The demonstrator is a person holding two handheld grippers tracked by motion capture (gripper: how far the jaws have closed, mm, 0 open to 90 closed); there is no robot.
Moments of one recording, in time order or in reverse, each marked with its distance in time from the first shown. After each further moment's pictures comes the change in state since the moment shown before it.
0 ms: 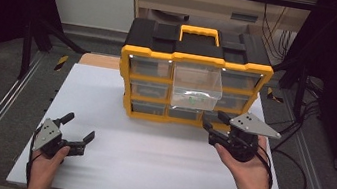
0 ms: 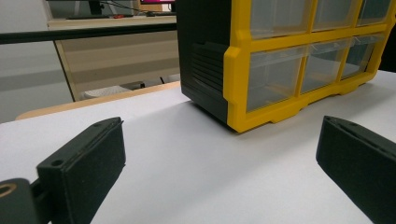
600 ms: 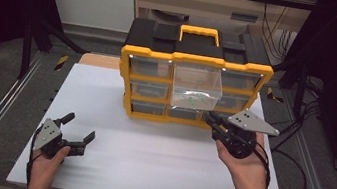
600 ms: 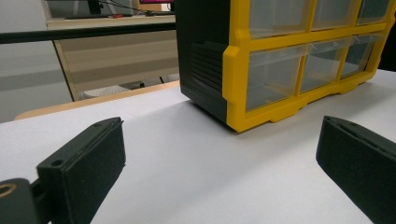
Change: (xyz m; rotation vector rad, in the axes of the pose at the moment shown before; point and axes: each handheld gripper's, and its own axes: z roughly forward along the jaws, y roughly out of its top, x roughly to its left) left arm 0.000 0.000 0.000 0.002 -0.002 0.002; right arm 0.002 0.007 0.004 -0.012 0.038 -0.025
